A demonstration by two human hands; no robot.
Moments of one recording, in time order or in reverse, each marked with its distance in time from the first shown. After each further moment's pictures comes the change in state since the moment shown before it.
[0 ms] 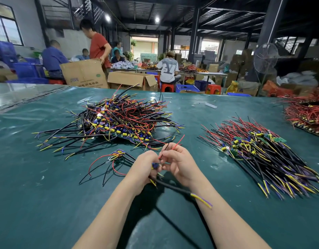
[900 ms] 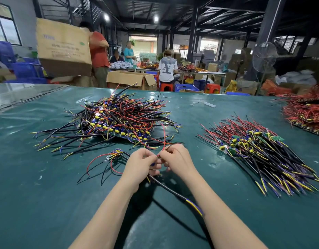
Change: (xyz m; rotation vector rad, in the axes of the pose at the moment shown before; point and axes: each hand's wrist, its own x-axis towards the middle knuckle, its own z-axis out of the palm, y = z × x) left_hand -0.004 0.000 -0.004 0.022 0.072 0.164; right_hand 0.002 -0.005 0.005 -0.897 0.213 -0.137
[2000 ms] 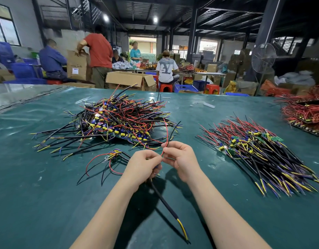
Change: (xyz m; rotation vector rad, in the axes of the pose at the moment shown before) left_hand -0.006 0.007 0.002 0.255 -0.056 0.007; right_hand -0.001 0.004 -0.005 0.753 -0.006 0.152
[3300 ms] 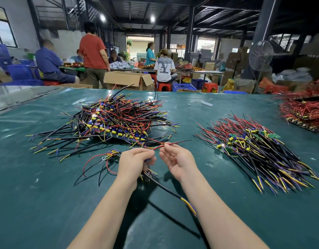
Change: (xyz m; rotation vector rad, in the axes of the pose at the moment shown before) left_hand 0.001 0.004 -0.003 -0.272 0.217 -0.022; right_hand 0.000 -0.004 0.008 0.474 0.207 0.252
